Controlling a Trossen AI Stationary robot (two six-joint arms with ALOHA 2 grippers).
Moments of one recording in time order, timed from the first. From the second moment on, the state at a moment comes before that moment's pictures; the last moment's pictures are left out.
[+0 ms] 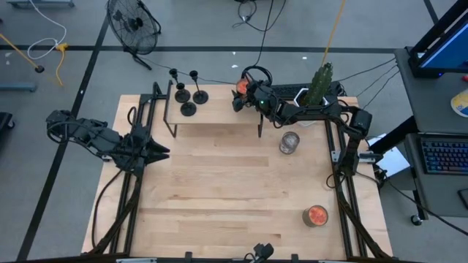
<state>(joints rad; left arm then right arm) -0.43 0.56 0.87 -0.71 -0.36 -0.61 -0.44 1.83 1.16 0.48 0.44 0.14</state>
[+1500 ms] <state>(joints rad) -0.43 0.56 0.87 -0.70 -0.37 -0.58 -0.21 1.31 1.16 -0.25 0.44 0.04</state>
